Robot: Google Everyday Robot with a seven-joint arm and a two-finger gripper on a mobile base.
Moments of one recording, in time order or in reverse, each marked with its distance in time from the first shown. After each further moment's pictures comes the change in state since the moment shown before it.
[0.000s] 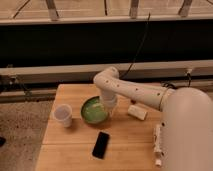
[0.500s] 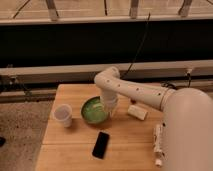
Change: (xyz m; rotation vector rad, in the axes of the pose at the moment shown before) arm 0.000 0.003 0.000 0.000 -0.011 0.002
